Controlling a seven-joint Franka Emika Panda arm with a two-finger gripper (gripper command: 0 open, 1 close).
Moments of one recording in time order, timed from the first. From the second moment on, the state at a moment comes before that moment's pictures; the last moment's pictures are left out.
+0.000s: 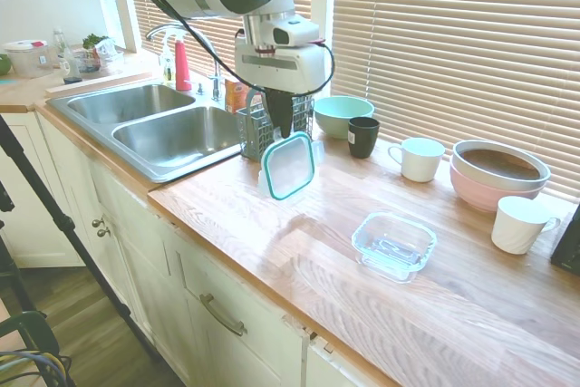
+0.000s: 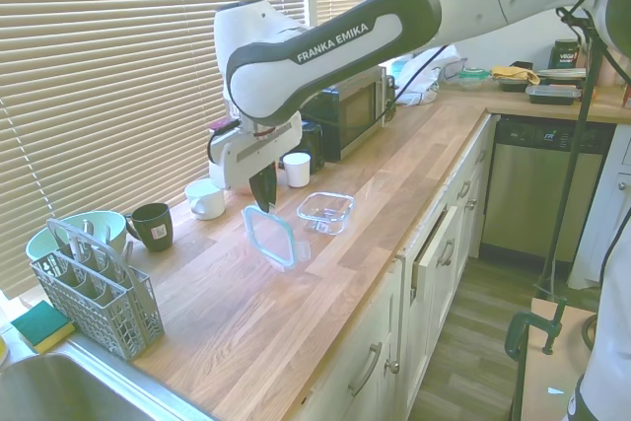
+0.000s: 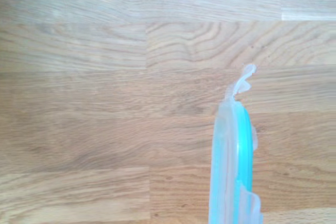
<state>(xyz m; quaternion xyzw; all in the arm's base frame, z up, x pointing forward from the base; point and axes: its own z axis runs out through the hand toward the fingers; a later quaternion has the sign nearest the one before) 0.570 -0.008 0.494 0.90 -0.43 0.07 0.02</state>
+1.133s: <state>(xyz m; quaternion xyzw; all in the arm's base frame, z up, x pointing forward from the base) 0.562 -0.074 0.489 0.90 -0.44 0.06 0.01</state>
